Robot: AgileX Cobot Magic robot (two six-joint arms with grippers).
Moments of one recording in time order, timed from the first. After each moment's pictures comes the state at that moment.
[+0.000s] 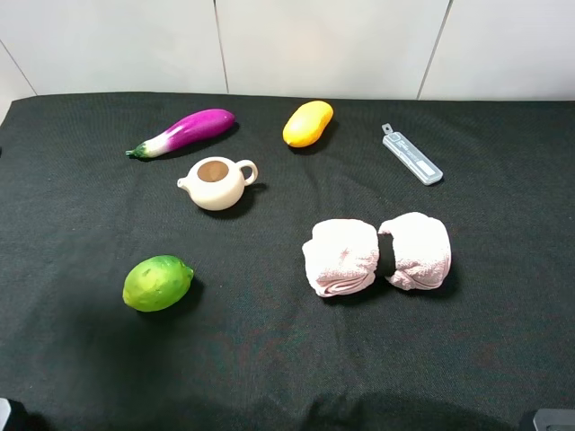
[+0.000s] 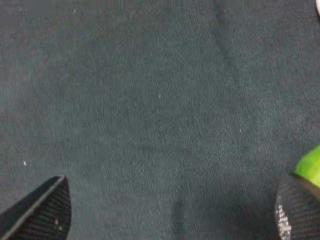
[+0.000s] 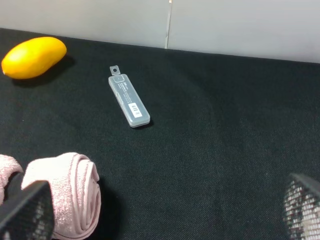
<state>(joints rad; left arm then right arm) -0.01 1.07 -0.85 0.05 0.88 0.12 -0.09 -0.01 -0.50 0.19 1.03 -0.21</state>
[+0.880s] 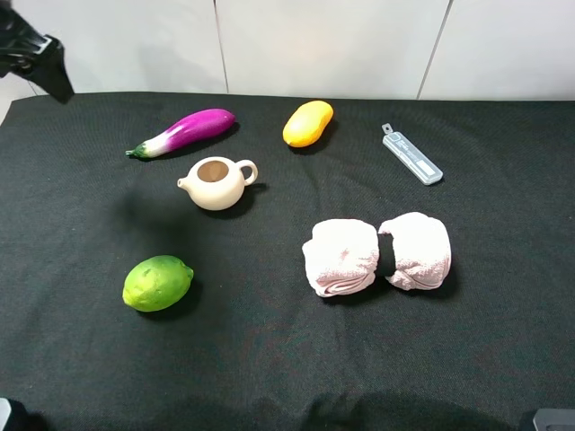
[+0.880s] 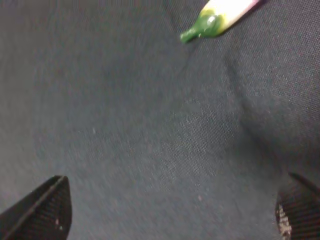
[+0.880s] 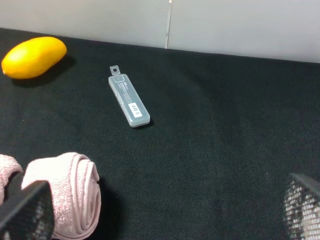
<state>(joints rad) -0.08 1.62 -1.31 0.10 0.89 0.33 -0.09 -0.01 -0.50 0.19 1.03 -0.21</state>
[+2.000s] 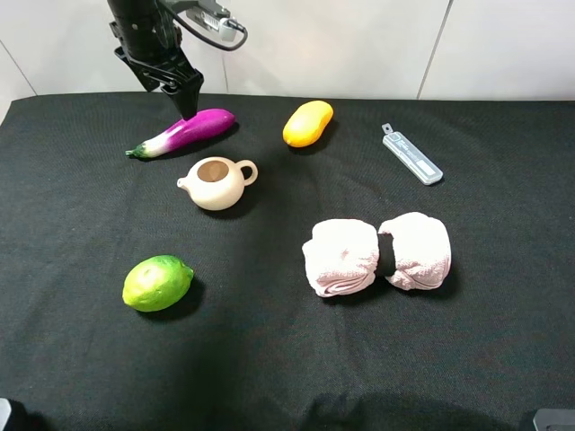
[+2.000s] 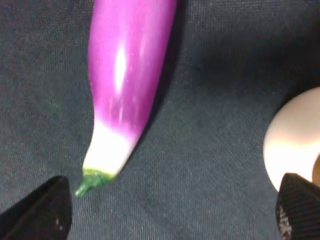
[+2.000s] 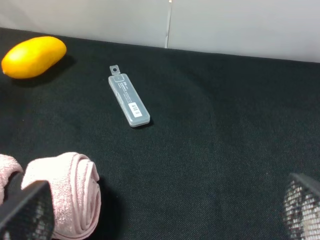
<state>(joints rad) -0.33 2.16 -1.84 0.10 1.06 0.38 -0.09 -0.01 -0.50 0.19 1.03 -0.21</state>
